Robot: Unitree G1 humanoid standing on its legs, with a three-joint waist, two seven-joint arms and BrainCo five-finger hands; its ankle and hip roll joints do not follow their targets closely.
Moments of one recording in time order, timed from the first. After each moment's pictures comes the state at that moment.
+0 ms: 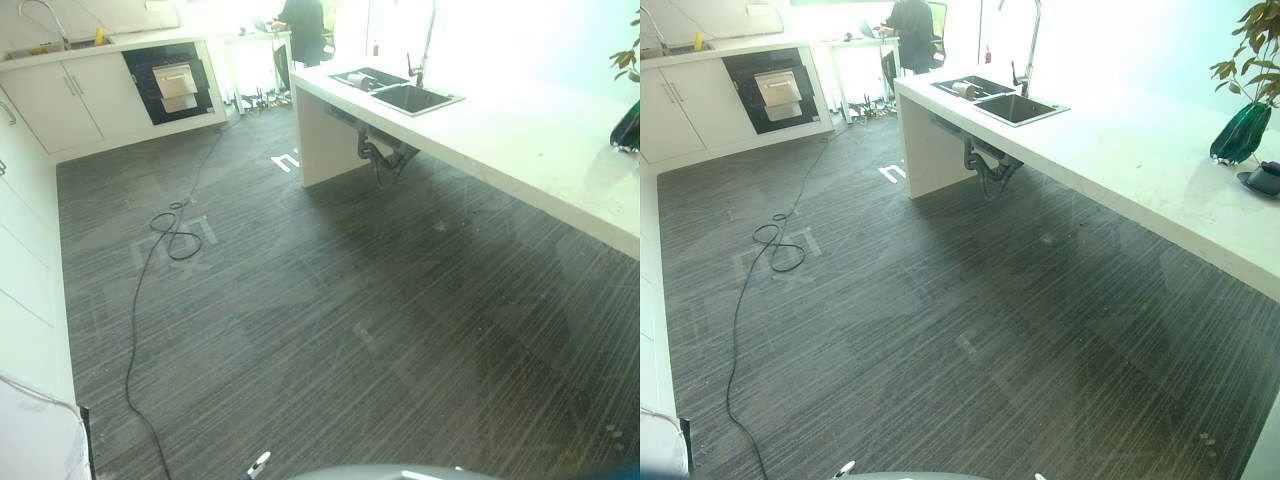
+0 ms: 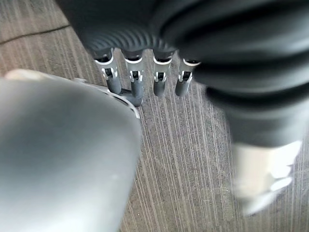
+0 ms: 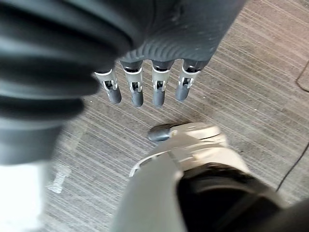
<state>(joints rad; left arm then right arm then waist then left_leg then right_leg) 0.05 0.23 -0.08 1.27 -0.57 0.22 -0.20 0.09 -0.25 0.06 1.25 0.46 0.16 0.22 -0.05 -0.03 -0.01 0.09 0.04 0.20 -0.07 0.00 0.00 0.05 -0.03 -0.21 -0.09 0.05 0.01</state>
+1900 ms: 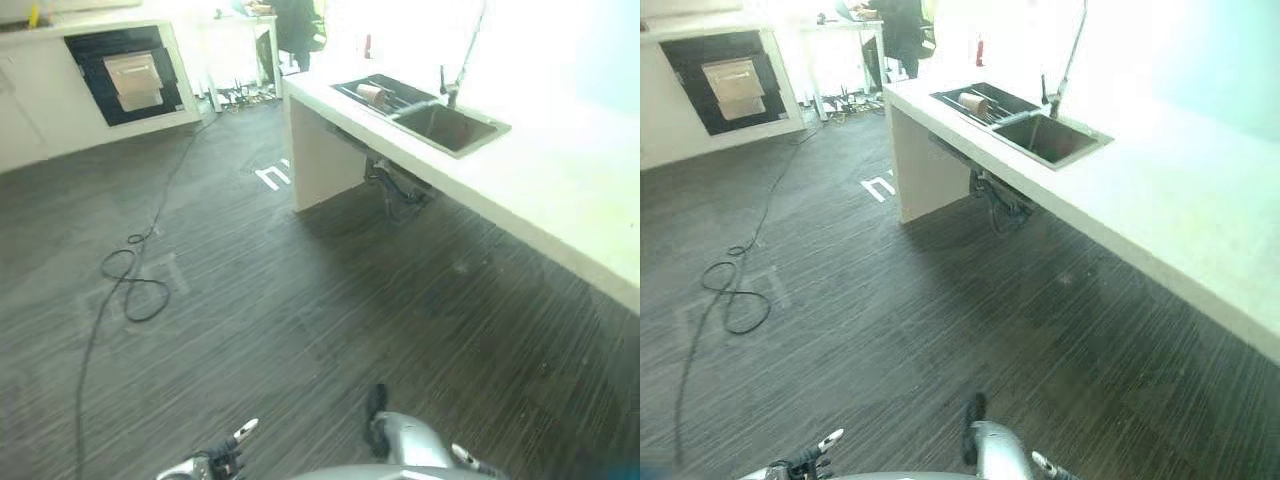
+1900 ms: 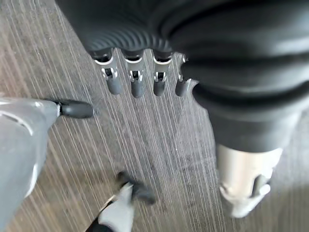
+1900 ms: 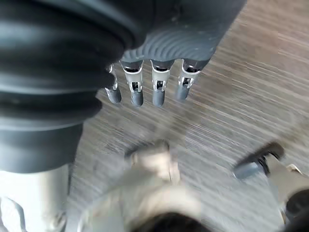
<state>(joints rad) -0.04 0.28 -0.06 1.34 -0.53 0.22 -0.17 0.15 -0.24 0.00 1.25 0.51 0.03 0.25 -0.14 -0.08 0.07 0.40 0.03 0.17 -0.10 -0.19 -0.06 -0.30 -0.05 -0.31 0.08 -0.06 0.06</state>
